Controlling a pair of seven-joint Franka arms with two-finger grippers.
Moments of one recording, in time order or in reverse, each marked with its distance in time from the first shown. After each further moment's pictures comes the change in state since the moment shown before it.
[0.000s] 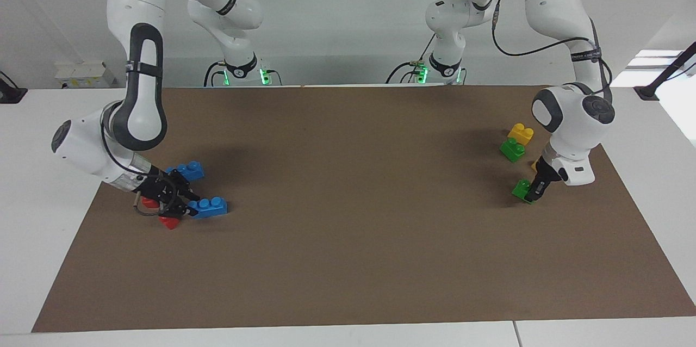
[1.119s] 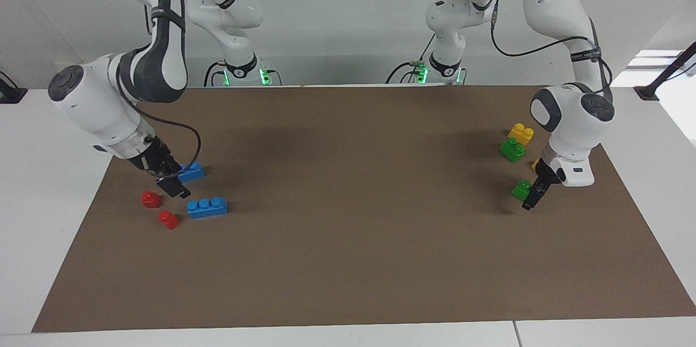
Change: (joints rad) left arm -0.034 -0.007 -0.021 0.112 0.001 -0.092 0.076; right arm 0.113 -0.271 0.020 0.023 -0.384 -0.120 -0.095
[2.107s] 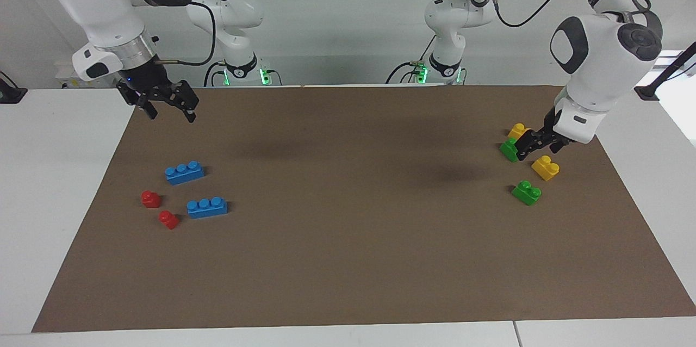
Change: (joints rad) left arm -0.076 -0.162 -0.007 0.252 0.001 -0.560 0.479; right arm 0.025 -0.222 0.036 0.057 -0.175 -0.278 -0.638
